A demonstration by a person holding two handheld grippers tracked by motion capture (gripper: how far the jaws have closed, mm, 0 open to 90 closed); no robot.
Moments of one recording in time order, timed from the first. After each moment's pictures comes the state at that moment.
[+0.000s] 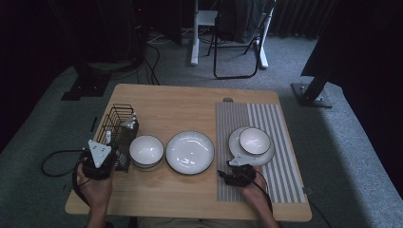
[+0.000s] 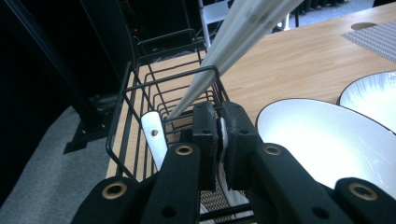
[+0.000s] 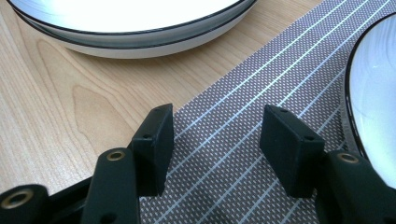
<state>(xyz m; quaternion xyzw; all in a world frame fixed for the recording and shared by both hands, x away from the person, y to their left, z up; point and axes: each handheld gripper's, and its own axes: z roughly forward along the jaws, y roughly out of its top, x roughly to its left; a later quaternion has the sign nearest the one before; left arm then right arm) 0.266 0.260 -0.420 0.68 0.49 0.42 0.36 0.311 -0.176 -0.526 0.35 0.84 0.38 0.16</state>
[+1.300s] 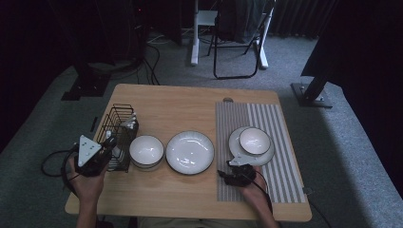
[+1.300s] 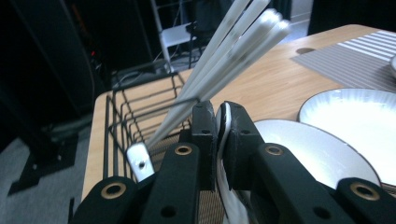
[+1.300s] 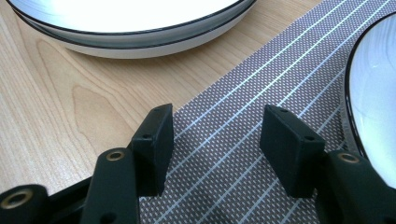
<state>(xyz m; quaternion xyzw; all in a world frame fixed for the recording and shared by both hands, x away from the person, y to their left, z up) 0.270 0.283 -0.406 0.70 0.41 0.38 0.43 0.311 -0.176 -0.526 0.35 0.84 0.38 0.16</state>
